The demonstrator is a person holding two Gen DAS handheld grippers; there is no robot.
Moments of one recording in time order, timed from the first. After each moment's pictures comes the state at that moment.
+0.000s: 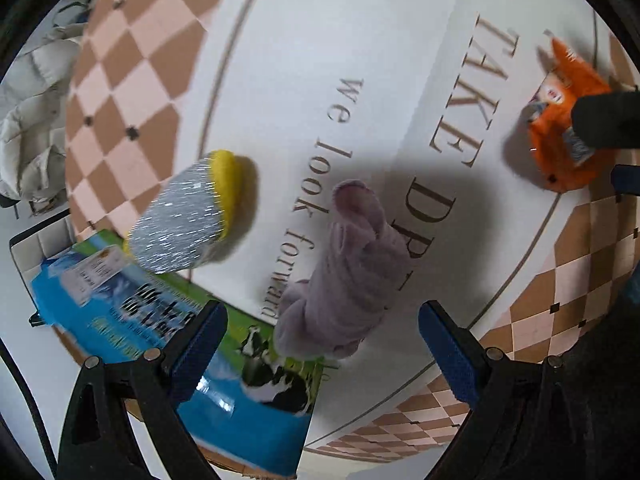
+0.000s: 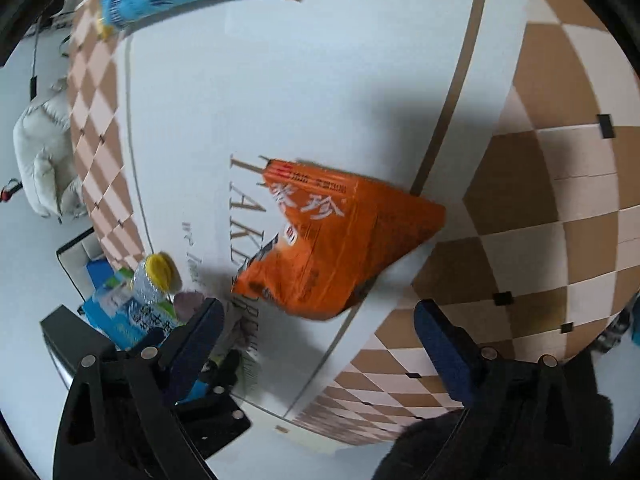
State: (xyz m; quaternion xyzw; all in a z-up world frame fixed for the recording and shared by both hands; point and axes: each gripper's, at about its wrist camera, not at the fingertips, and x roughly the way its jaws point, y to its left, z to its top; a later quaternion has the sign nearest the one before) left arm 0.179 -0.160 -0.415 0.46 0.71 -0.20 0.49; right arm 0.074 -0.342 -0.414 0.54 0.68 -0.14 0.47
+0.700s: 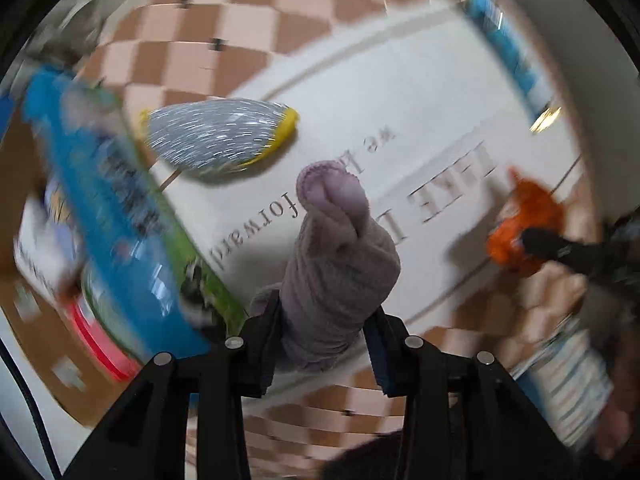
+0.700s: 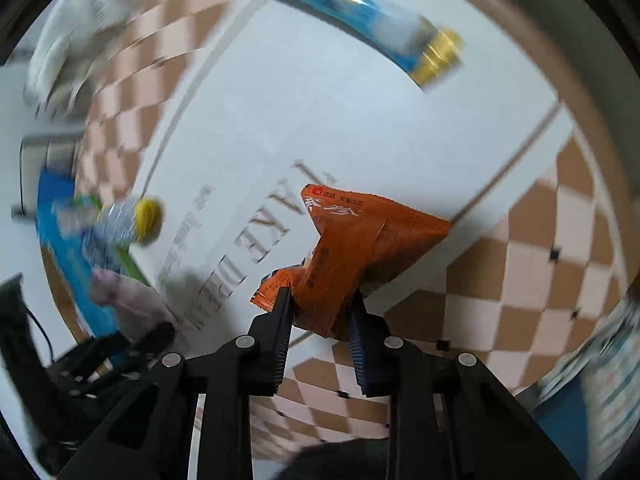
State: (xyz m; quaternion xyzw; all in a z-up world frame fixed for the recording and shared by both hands) left arm 0.180 -0.071 -0.345 0.11 0.76 -0.15 0.62; right arm 0.126 -0.309 -0.348 0.30 0.74 -0.07 0.60
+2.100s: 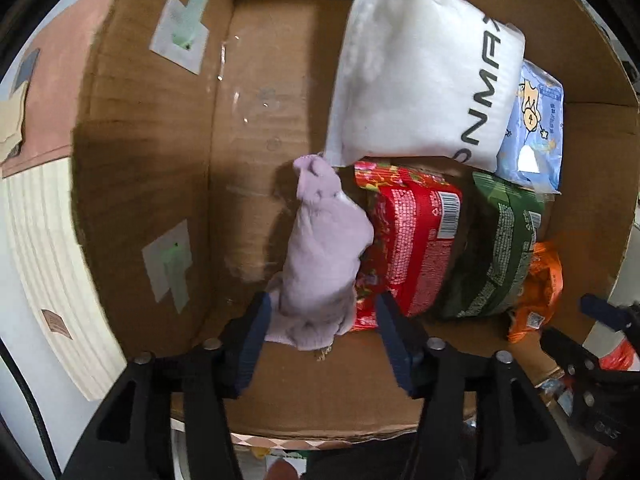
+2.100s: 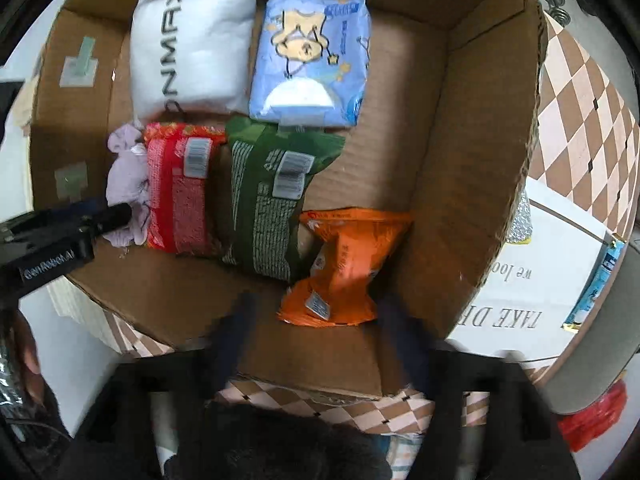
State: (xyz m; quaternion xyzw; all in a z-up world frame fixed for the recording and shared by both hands) left arm 0.187 0.274 -0.370 -0.13 0.80 0.05 0.58; right arm 0.226 0.075 -0.337 -0.13 0.82 0.14 0.54
